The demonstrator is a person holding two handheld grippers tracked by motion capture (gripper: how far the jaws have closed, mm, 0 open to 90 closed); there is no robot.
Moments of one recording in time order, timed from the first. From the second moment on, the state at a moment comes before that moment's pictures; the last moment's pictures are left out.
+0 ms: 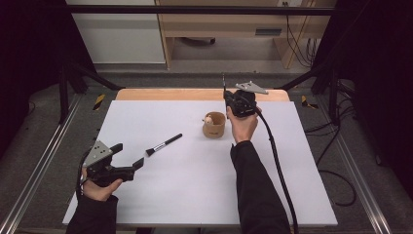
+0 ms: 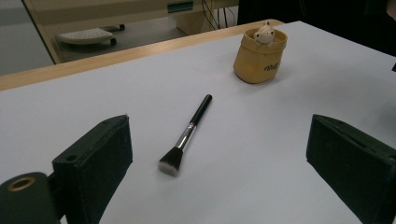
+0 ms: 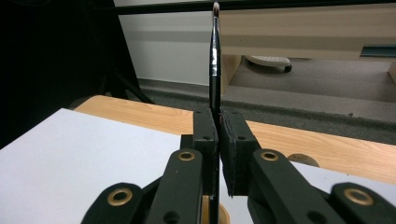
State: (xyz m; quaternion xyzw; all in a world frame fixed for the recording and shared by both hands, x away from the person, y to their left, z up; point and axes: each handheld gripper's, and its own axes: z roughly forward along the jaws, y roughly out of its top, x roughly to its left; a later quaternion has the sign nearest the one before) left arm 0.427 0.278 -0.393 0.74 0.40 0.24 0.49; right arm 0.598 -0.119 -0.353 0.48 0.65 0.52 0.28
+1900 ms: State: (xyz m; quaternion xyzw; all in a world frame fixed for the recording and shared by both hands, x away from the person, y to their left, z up) left arm 0.426 0.276 -0.393 0.74 0.39 0.25 0.49; right arm 0.621 -0.089 -0.408 0.49 0.69 0.47 0.25
